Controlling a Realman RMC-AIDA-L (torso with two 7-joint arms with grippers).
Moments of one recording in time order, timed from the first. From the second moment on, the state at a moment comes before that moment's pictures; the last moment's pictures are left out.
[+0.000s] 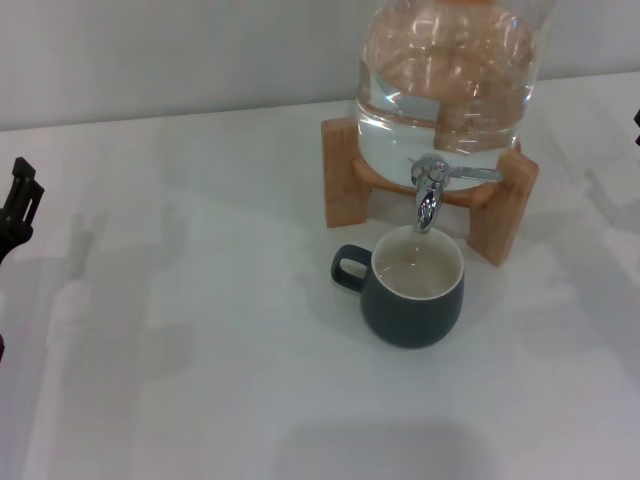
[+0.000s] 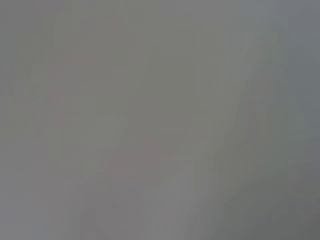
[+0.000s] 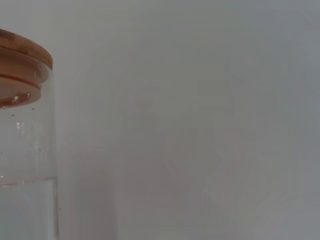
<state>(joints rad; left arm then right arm) -0.40 -2.09 2.31 0.33 -0.94 1.08 -0.23 0.31 2.01 -0.87 -0.18 2.50 1.29 -2.63</state>
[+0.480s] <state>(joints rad) -0.40 -2.09 2.31 0.32 -0.94 1.08 -0.23 0.31 2.01 -0.87 -0.17 2.50 1.28 -2.63</state>
